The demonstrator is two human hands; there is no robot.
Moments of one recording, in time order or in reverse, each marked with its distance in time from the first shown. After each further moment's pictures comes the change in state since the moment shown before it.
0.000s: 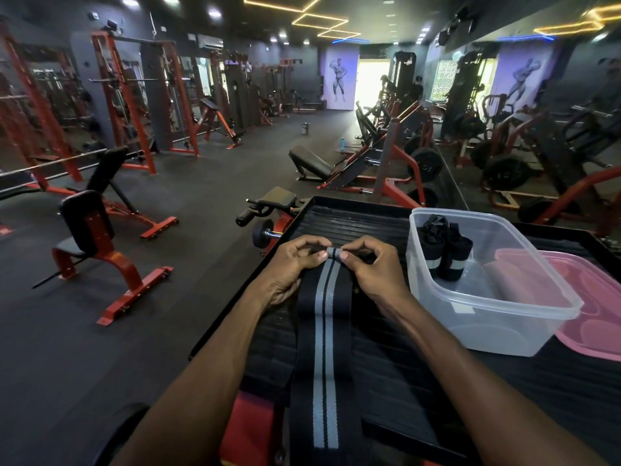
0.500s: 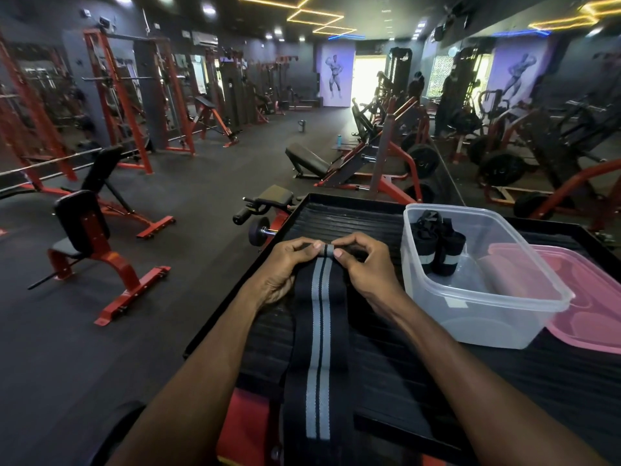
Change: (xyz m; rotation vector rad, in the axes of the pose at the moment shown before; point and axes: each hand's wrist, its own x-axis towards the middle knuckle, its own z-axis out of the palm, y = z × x) left_hand -0.002 0.002 0.004 -0.074 0.000 -0.064; right_hand -0.003 -0.001 0.000 0.014 -0.023 -0.004
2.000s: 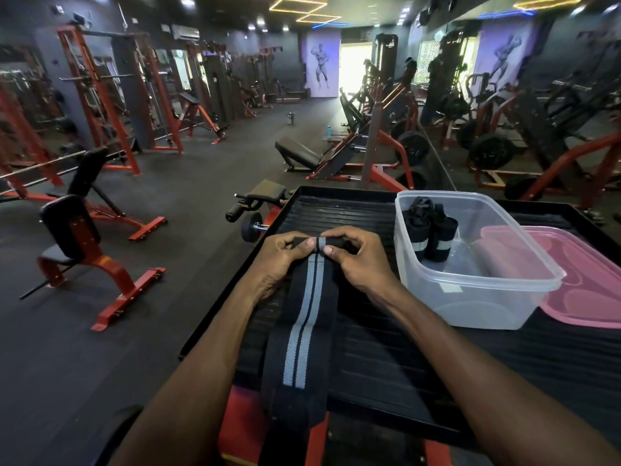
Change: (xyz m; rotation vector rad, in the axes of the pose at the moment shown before) left_hand -0.001 0.000 0.000 0.272 0.071 0.063; right_hand -0.001 0.004 -0.001 -0.033 -0.027 -0.038
